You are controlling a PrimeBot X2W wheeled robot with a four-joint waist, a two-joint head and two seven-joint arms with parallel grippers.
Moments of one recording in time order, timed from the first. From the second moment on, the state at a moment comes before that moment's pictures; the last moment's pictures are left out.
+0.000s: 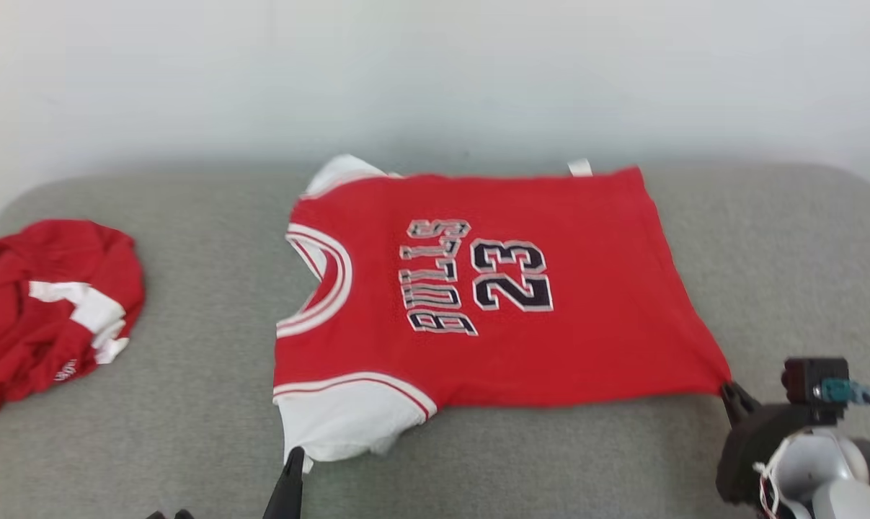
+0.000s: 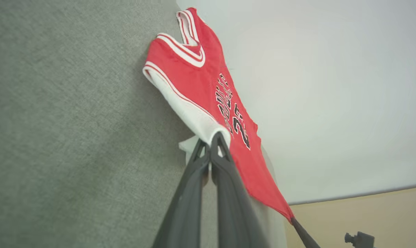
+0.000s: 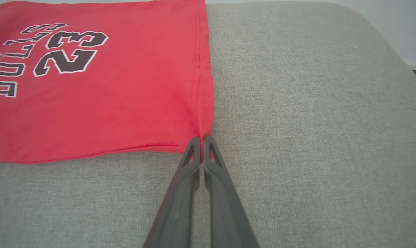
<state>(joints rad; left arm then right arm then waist) 0.05 0.05 -0.21 0.14 -1.12 -0.10 -0.07 -0.20 -0.20 -0.08 0.36 0.20 0.13 0.34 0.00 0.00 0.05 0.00</state>
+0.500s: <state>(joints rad) 0.25 0.07 -0.20 -0.10 -1.40 -0.03 0.16 0.06 -0.10 -0.18 0.00 0.16 0.13 0.58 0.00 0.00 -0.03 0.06</state>
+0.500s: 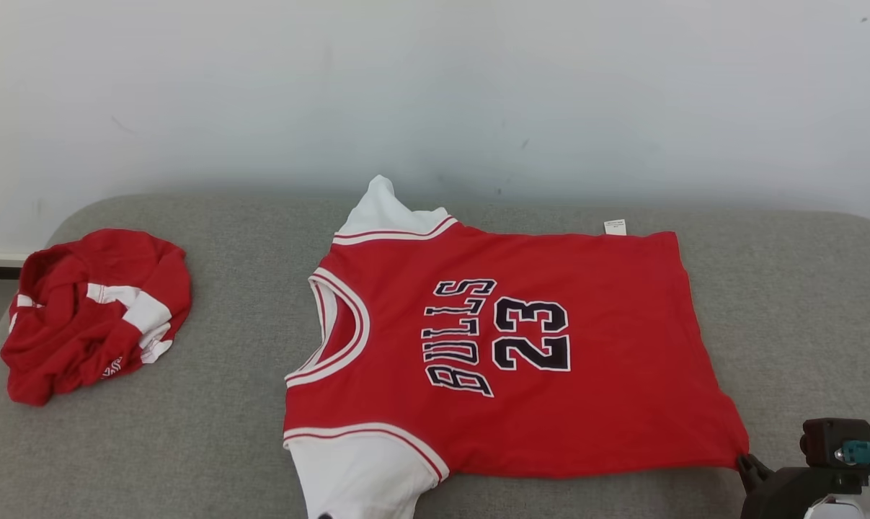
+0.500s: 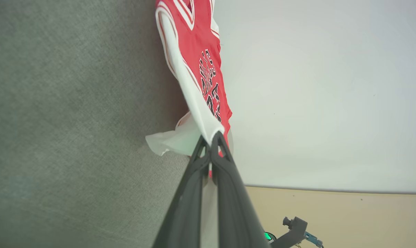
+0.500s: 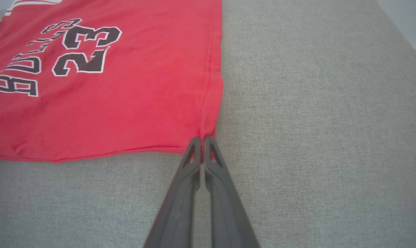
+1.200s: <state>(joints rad) 0.39 0.14 -0.16 -0.21 -1.48 0.03 0.25 0.17 -0.09 -0.21 -0.09 0.13 0.13 0.67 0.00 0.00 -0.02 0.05</state>
